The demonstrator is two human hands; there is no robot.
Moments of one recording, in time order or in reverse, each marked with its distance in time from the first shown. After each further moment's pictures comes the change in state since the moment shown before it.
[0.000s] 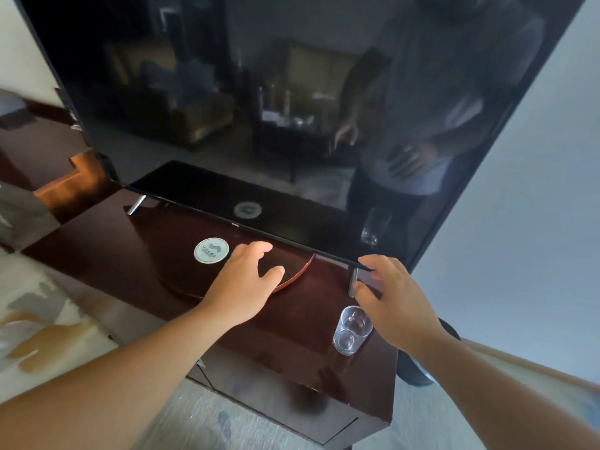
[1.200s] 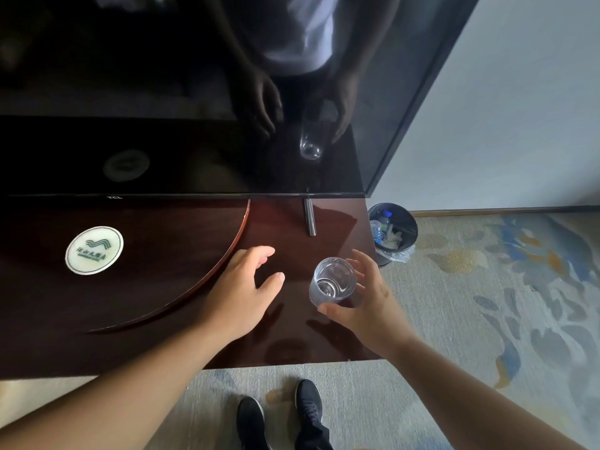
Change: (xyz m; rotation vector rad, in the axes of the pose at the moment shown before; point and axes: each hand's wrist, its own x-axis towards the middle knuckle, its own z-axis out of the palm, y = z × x) left_hand 0.052 -0.057 0.127 -0.071 -0.490 0.103; right_hand -0.033 0.090 0.114 0.360 -0.023 0.522
